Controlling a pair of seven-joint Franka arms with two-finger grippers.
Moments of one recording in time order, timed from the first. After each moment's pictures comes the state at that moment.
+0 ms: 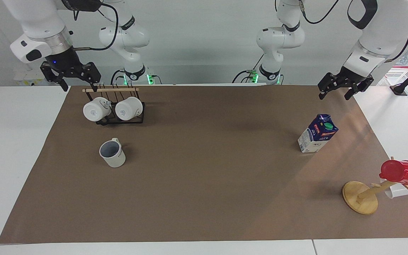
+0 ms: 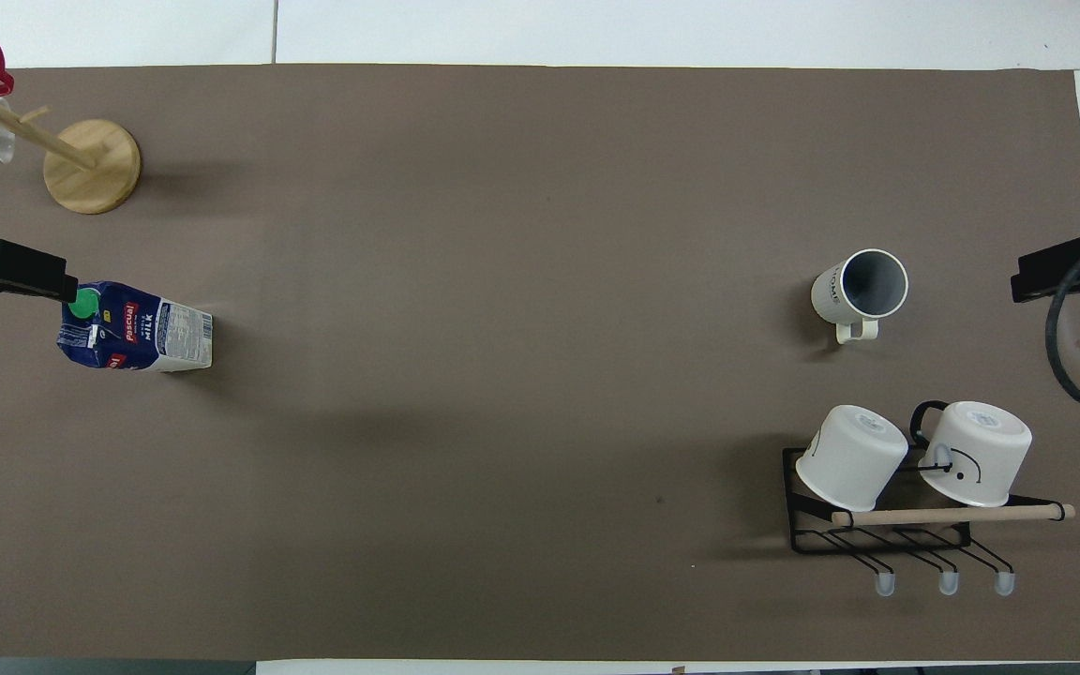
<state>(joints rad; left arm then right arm) -0.04 -0.02 0.00 -1.60 -0.02 1.56 0.06 0.03 -0.04 -0.03 -1.55 -0.04 1.49 0.01</state>
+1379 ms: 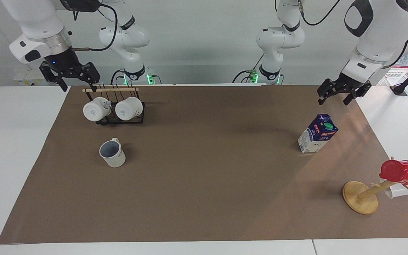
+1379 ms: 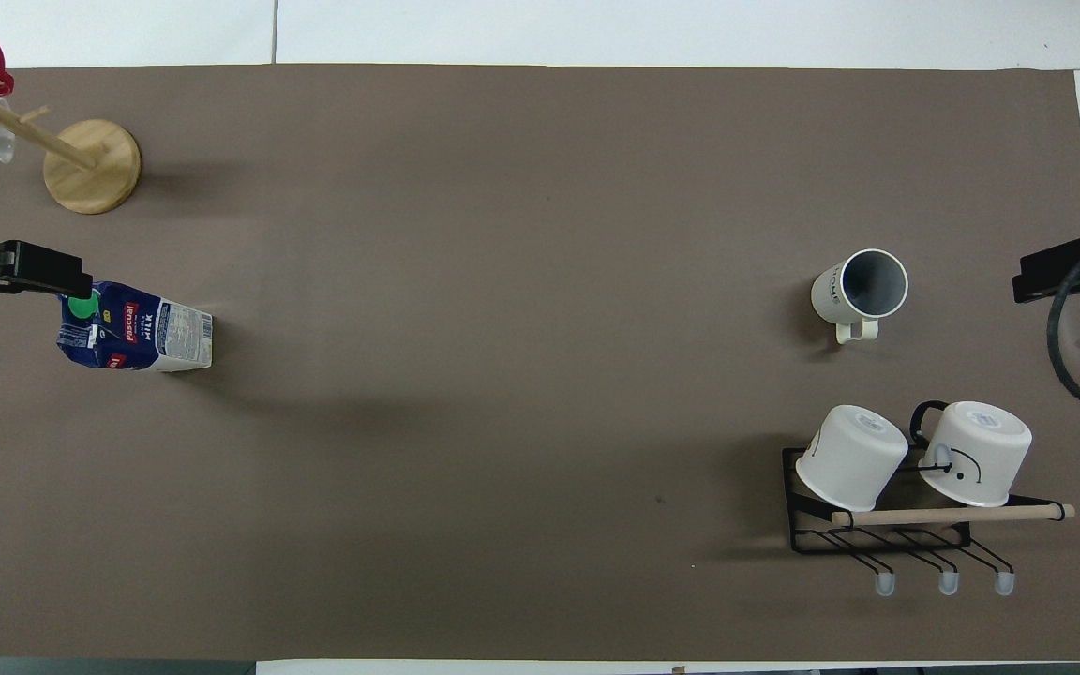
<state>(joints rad) -0.03 -0.05 0.00 -1.72 -0.02 1.69 0.06 0.02 -0.04 -0.03 -1.56 -0.04 1.51 0.01</state>
